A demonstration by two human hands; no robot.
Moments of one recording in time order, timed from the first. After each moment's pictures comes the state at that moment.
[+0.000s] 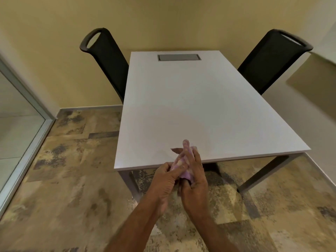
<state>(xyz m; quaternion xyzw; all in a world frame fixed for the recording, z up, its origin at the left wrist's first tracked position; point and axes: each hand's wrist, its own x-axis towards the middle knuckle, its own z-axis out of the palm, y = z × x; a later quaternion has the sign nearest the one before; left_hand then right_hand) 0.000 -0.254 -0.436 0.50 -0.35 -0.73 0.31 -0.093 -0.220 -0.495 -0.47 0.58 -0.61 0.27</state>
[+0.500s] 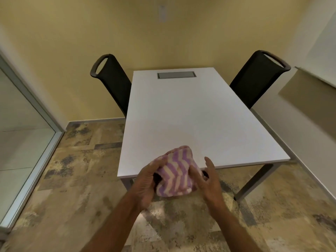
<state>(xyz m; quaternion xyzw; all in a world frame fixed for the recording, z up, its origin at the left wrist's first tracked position) 0.019 -0.247 -0.364 0.42 -0.28 -0.78 0.35 -0.168 -0.181 -0.408 -0.35 0.65 -0.53 0.40</state>
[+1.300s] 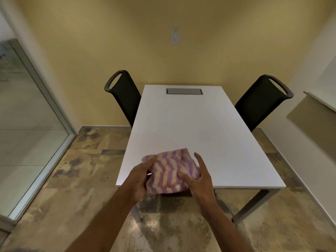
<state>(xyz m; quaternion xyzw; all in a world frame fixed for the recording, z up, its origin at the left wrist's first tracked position) -0.003 -0.278 -0.322 0.51 -0.25 -0.71 0.40 -0.195 -0.206 -0.322 -0.41 0.58 -0.55 0.43</state>
